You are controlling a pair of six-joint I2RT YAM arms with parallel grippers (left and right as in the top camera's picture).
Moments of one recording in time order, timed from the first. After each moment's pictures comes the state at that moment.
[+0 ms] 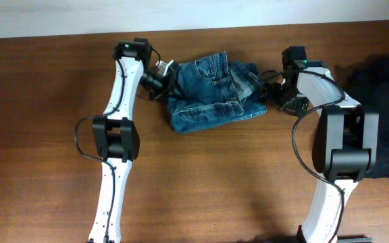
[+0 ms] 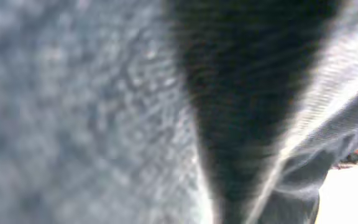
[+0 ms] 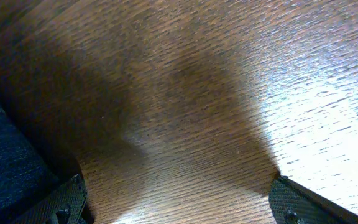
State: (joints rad) left arm -0.17 2.99 2.96 -1.65 0.87 0.02; right arm -0.03 2.19 1.60 -0.87 -0.03 0.40
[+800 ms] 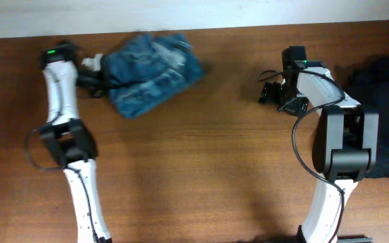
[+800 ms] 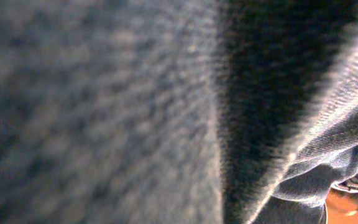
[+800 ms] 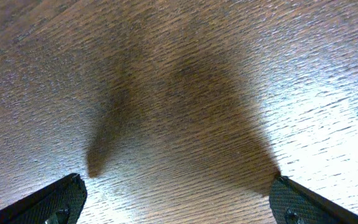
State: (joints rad) left arm 0.24 2.99 2.96 -1.56 0.82 -0.10; right arm -0.03 2.19 1.60 -0.87 -0.03 0.40
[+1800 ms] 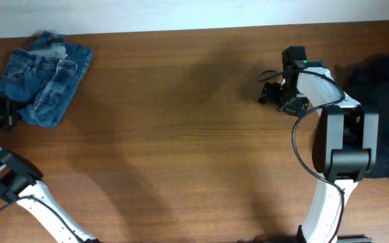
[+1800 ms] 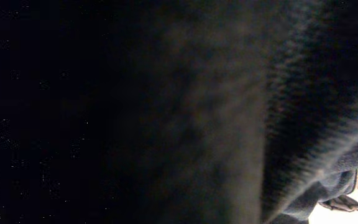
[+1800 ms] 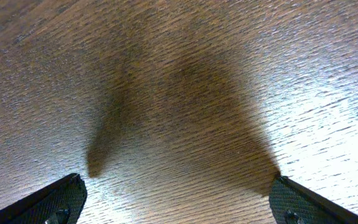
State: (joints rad) left arm 0.74 2.99 2.96 -1.42 0.80 -0.48; right arm -0.03 2.19 1.60 -0.86 -0.03 0.40
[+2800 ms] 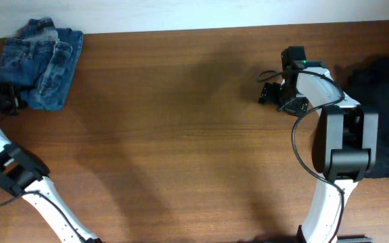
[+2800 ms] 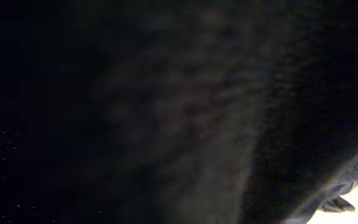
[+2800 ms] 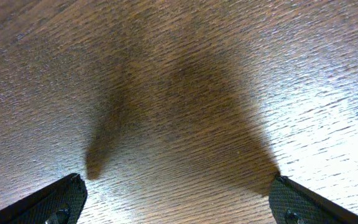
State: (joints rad) left arm 0.67 3.00 2.96 -1.21 0.80 -0.81; right arm -0.03 2.19 1.60 -0.86 -0.02 0.40
